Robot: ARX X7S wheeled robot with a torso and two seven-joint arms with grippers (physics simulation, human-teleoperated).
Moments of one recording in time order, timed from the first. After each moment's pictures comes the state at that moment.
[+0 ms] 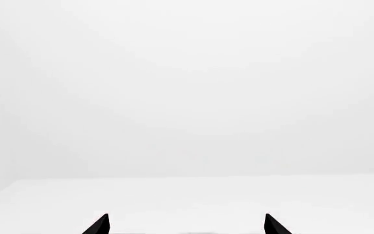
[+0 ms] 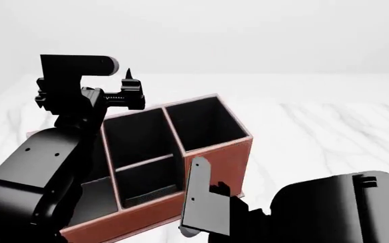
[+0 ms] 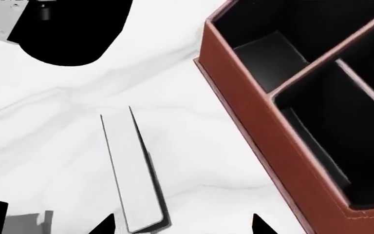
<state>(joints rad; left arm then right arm) -0.76 -0.18 0.05 0.36 -0.30 -1.00 -0.18 1.01 0.50 -0.62 -0.68 1.28 1.55 -0.21</state>
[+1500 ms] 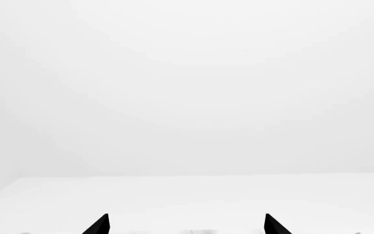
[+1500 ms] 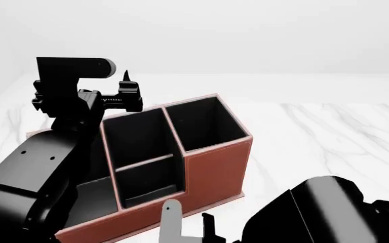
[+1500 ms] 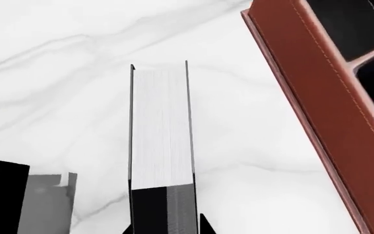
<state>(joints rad) -0.75 -0.21 0.05 0.38 -0.35 -1.01 -0.21 1.17 0.48 -1.05 -0.62 1.51 1.39 0.10</state>
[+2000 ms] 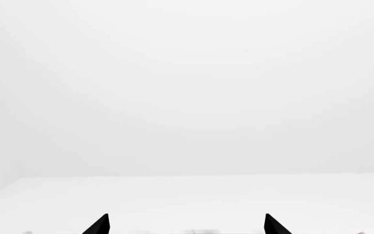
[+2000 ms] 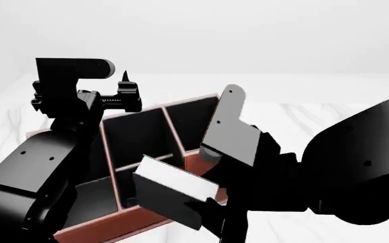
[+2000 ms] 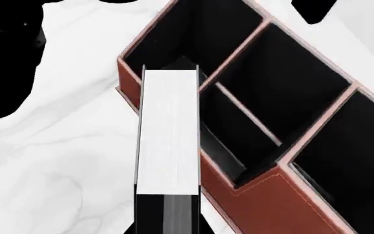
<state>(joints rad) -0.74 -0.22 0.05 0.38 -0.36 -0.99 -0.21 1.47 0.66 -0.85 -0.45 1.83 1.34 0.27</state>
